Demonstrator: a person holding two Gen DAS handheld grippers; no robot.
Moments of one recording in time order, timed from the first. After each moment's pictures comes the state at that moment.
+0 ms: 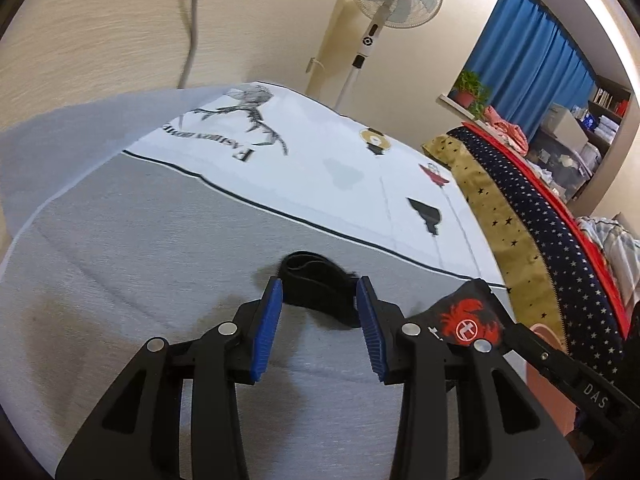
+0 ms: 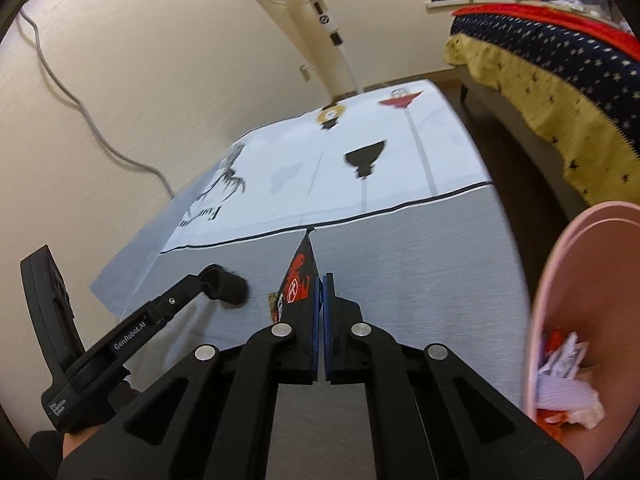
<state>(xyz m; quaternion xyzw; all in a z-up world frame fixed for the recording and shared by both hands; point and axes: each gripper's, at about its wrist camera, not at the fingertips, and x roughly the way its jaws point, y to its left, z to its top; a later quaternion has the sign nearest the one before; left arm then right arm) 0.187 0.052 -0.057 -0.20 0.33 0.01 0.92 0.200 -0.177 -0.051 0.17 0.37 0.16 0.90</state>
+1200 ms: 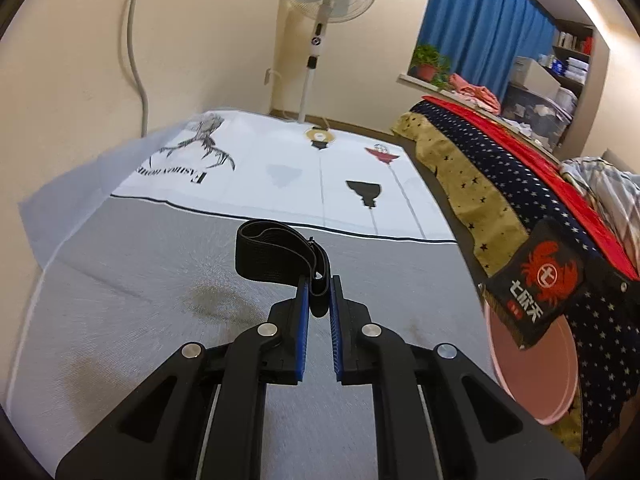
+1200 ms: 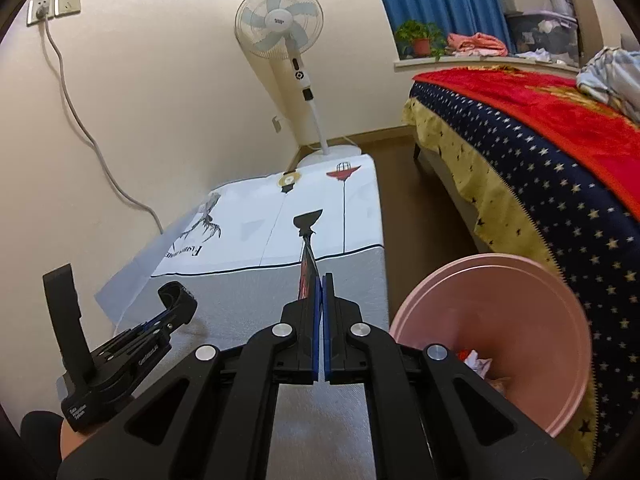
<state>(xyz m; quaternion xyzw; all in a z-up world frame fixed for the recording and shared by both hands) 0.138 -0.011 -0.011 -0.10 0.33 -0.02 0.94 0.112 -0.244 0.035 0.12 0.30 0.10 0.94</state>
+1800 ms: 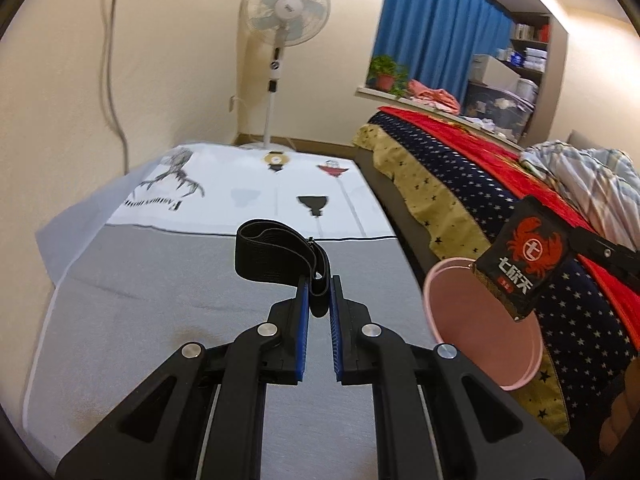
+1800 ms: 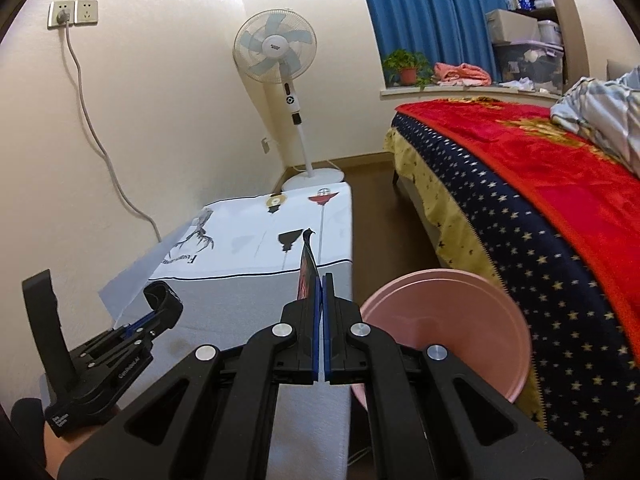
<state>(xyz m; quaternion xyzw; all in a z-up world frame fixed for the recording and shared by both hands) 0.081 -0.042 0.025 -0.06 0.29 -0.08 0.95 0.052 -0.274 0.071 0.10 0.27 0.06 0.96</state>
